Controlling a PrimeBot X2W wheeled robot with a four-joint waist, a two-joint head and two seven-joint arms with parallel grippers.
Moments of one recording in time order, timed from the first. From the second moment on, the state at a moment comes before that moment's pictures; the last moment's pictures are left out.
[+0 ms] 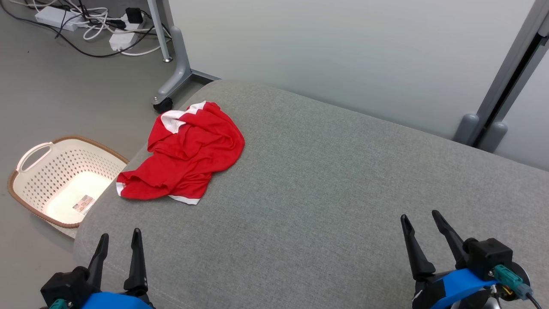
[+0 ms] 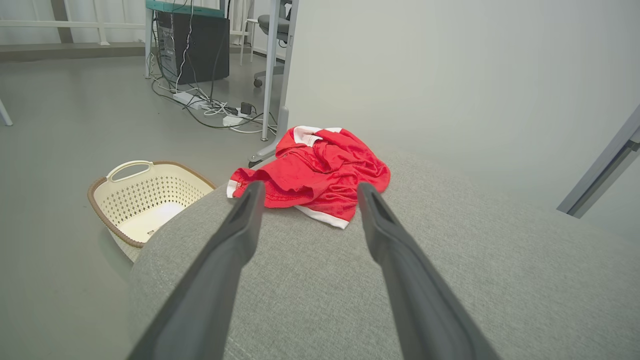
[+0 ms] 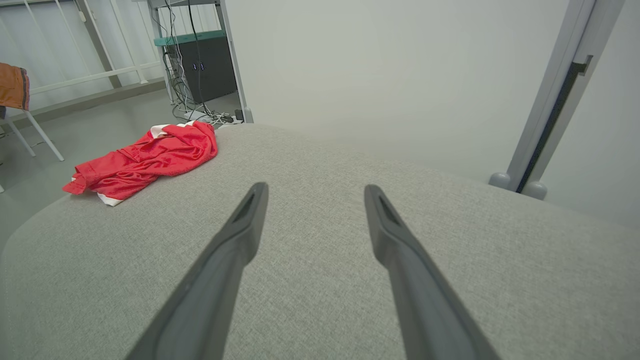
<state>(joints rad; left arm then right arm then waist) 0.04 0.37 -0.30 0.15 -0.63 0.13 -0.23 -0.01 -0.07 0.03 0.14 0.14 0.13 -0.09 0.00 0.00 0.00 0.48</state>
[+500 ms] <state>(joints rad) -0.07 0.43 -0.22 0.08 -0.68 0.16 -0.15 -0.02 -0.08 0.03 0.09 0.14 0.13 -0.07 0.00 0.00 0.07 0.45</state>
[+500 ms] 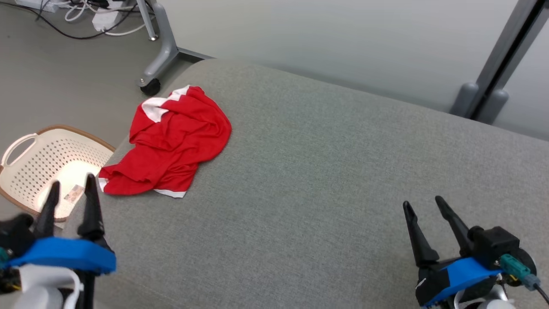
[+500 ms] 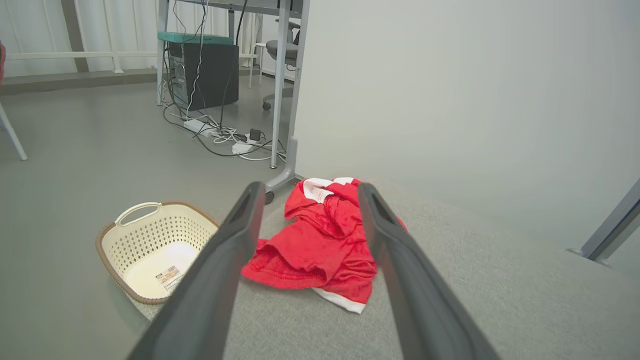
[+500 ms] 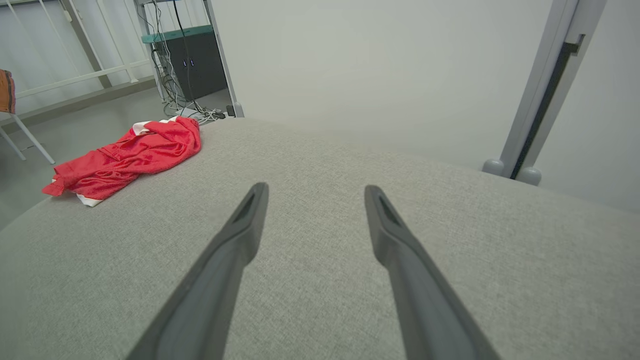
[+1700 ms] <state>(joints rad) -0.57 0.70 0.05 0.56 -1.11 0.24 0.56 -0.29 -0.20 0.09 -0.13 0.10 0.13 -0.05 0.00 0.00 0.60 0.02</state>
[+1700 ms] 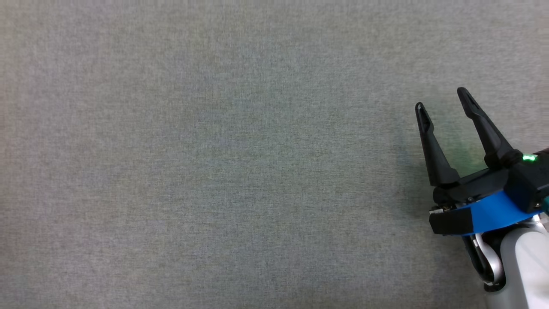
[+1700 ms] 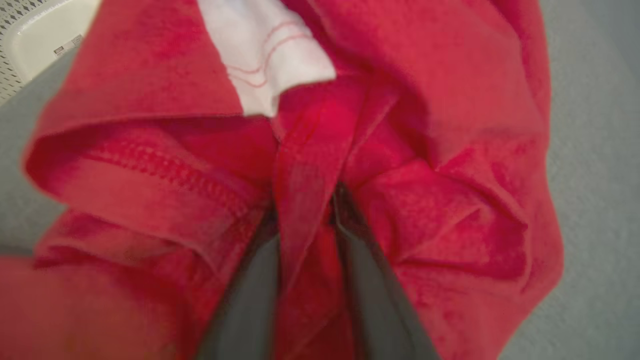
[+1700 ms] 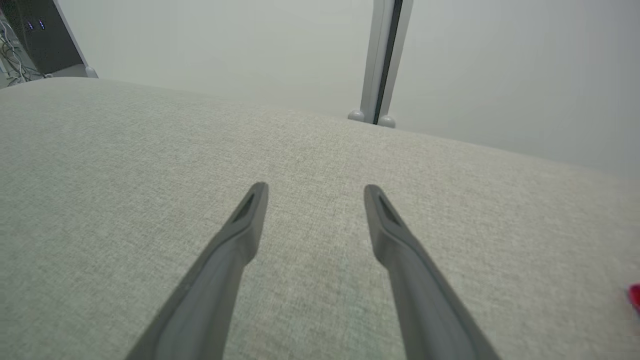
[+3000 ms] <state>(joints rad) -0.79 0.61 -0.51 -0.10 -0.83 0.11 0.77 -0.17 -0.07 0.14 0.07 0.17 0.13 -0.15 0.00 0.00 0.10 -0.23</state>
